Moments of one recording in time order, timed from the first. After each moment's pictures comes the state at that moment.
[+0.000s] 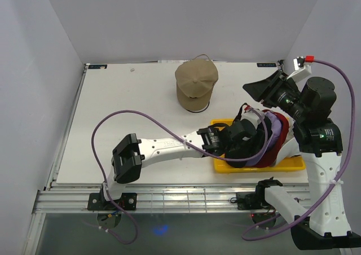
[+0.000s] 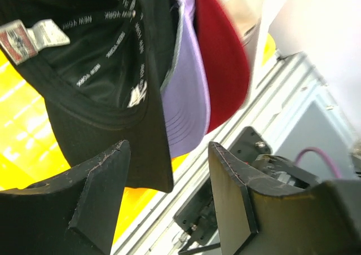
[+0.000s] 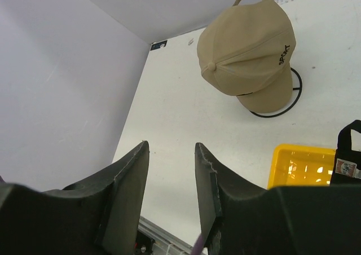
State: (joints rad) left arm -1.30 1.98 1.78 -0.35 -0.21 -0.57; right arm 0.11 0.90 1.37 -0.63 -0.43 0.65
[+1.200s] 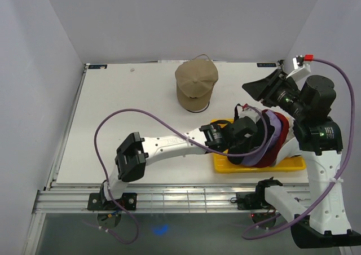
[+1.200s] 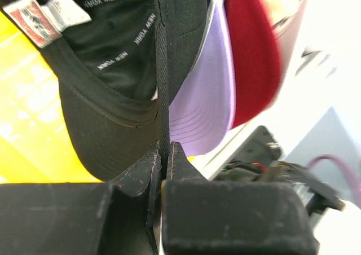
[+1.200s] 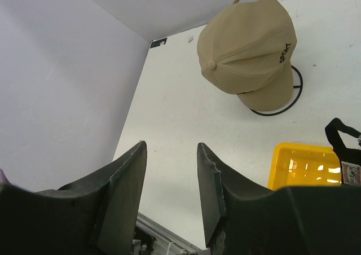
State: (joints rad) left arm -1.30 2.07 1.88 -0.48 -0.23 -0.63; right arm 0.11 0.91 1.37 -0.64 -0.44 0.64
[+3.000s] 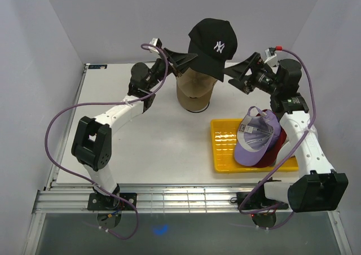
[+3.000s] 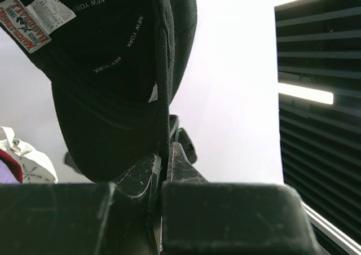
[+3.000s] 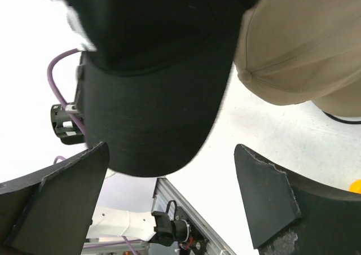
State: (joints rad) left arm -0.48 1.75 1.33 0.89 0.50 -1.73; right arm 0.10 1.22 1.22 -0.14 -0.72 0.95
